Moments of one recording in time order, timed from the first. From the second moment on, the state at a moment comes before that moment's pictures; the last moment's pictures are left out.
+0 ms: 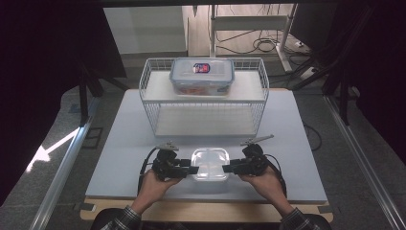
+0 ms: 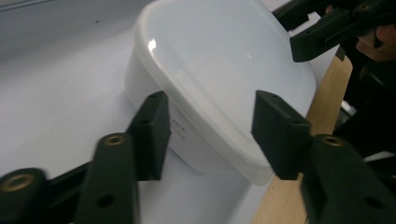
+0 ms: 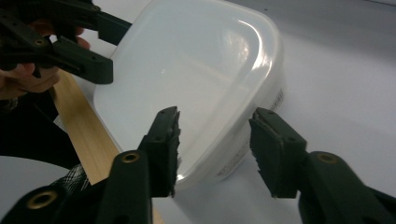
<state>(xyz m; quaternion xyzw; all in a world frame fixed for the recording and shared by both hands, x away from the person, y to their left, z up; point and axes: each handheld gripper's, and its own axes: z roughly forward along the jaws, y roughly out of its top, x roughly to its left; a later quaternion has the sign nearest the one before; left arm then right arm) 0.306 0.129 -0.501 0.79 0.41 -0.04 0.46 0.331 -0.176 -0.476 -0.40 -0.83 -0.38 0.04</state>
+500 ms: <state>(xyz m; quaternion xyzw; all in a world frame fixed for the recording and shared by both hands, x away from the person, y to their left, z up) 0.303 0.131 -0.493 0.76 0.44 0.01 0.48 0.329 -0.177 -0.468 -0.41 -0.82 -0.40 -0.03</state>
